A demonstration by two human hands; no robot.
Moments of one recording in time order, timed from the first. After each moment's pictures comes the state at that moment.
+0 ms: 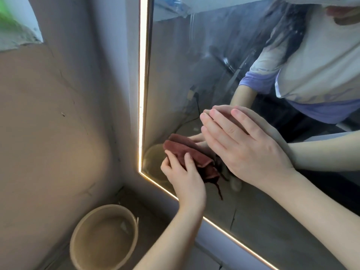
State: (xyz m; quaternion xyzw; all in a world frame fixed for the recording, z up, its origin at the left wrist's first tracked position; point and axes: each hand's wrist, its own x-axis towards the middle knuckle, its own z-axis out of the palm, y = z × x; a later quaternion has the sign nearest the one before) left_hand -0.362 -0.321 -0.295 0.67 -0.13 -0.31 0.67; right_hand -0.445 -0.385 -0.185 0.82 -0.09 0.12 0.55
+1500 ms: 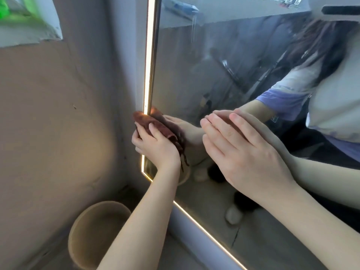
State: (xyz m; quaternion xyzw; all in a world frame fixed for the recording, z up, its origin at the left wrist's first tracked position) left_hand -0.292 -0.369 -0.275 0.71 0.02 -0.15 0.69; right_hand -0.447 -0.385 -0.189 0.87 -0.07 0.18 0.45
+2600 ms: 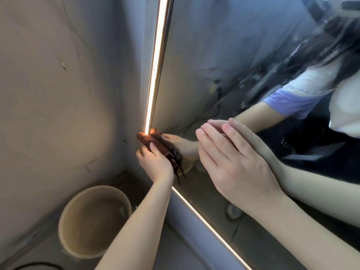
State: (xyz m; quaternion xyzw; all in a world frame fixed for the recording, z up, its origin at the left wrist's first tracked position) left_hand -0.290 -0.364 -0.431 0.75 0.02 -0.21 0.62; right_hand -0.439 -0.384 -0.278 0.90 -0.07 0.14 0.40
